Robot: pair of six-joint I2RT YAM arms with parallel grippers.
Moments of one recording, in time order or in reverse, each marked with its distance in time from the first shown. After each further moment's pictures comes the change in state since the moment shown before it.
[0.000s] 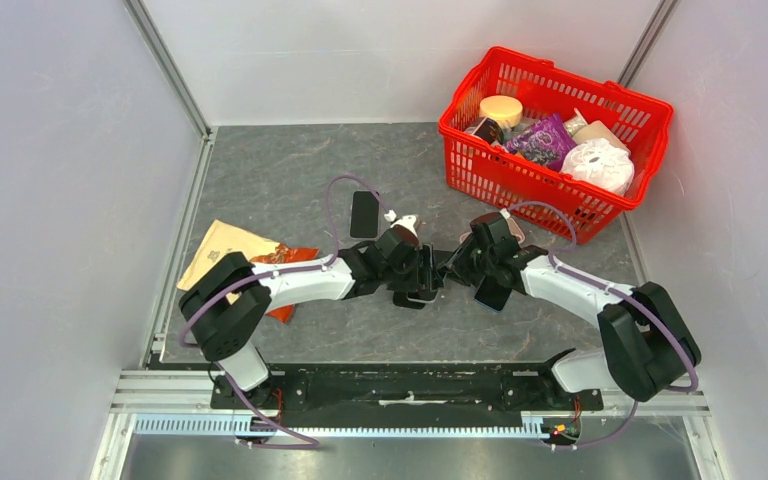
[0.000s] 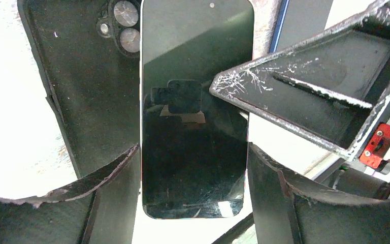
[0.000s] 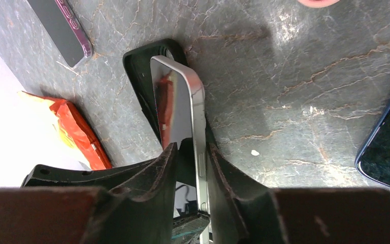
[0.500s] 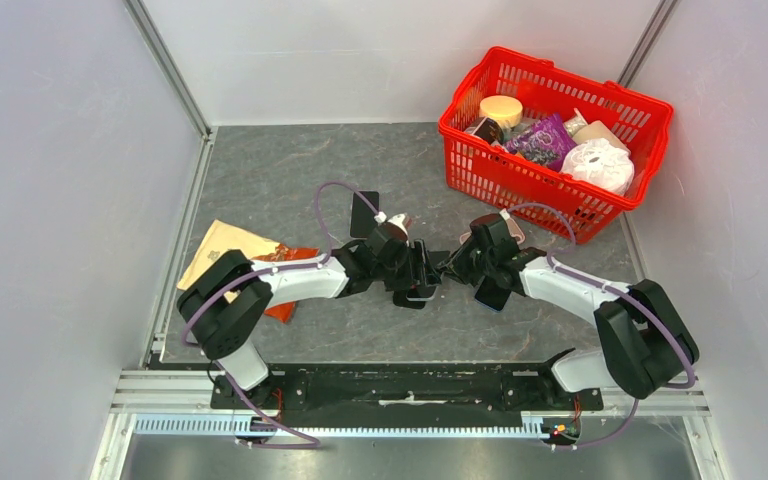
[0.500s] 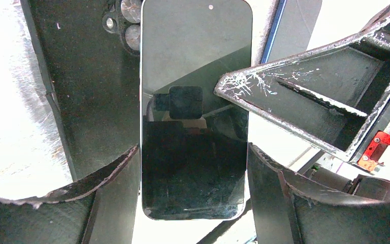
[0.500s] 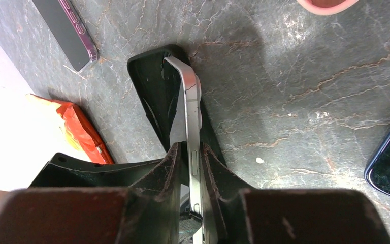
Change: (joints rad) left arm 0.064 0.000 -0.064 0.105 0.120 -0.099; right arm 0.000 0.015 -0.023 0.067 0.002 0.022
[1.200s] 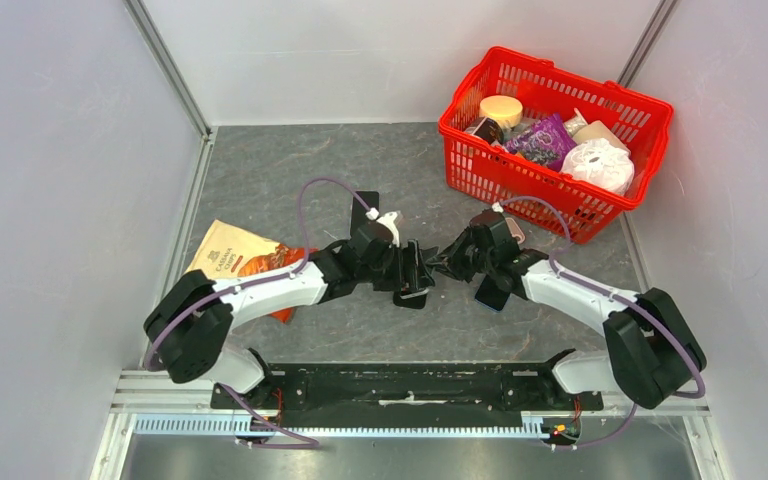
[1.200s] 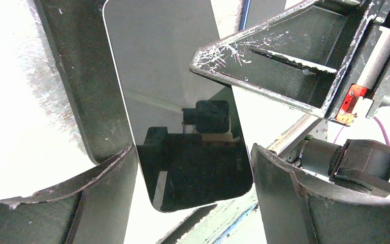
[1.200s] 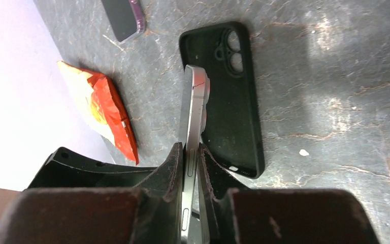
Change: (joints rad) left arm 0.004 -0.175 -0.046 -0.093 0.031 0.071; right arm 0.021 -0.043 0.001 0.061 -0.039 -0.030
